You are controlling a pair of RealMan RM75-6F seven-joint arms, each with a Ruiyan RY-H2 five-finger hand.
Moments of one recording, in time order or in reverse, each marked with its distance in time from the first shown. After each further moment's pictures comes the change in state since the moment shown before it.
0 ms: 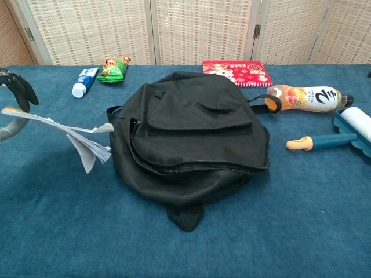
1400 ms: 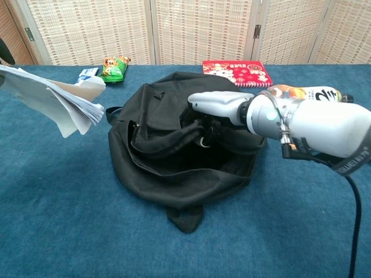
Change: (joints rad) left arm -0.022 0.124 -0.036 -0.181 0.057 0.095 0.046; right arm 0.697 -0.541 0.176 0.373 0.572 -0.561 -0.305
